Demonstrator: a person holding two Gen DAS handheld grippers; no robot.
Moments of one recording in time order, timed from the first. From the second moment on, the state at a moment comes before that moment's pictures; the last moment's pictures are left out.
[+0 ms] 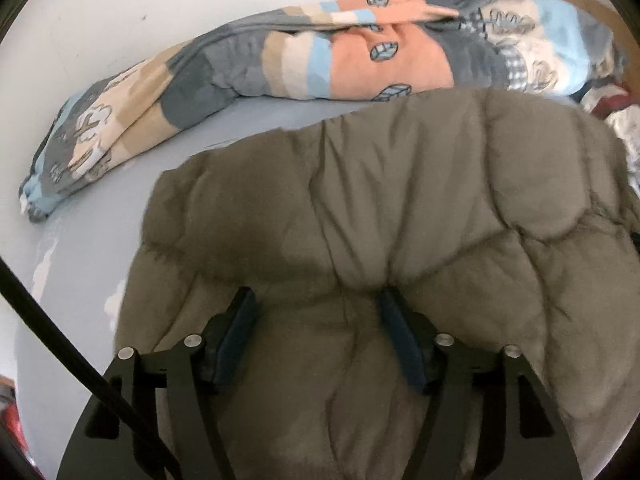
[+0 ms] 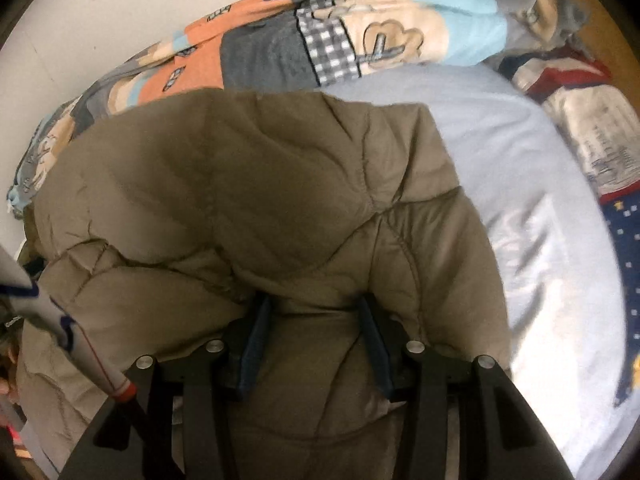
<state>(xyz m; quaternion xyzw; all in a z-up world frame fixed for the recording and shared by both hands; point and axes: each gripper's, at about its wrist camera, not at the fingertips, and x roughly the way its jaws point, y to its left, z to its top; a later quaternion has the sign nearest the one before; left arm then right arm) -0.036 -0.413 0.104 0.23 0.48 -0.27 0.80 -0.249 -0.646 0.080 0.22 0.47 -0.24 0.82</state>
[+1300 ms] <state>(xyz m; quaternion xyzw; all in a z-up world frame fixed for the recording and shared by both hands) -0.138 -0.333 0.120 0.17 0.46 -0.26 0.83 -0.307 -0.505 0.082 0.24 0.43 -0.20 0.85</state>
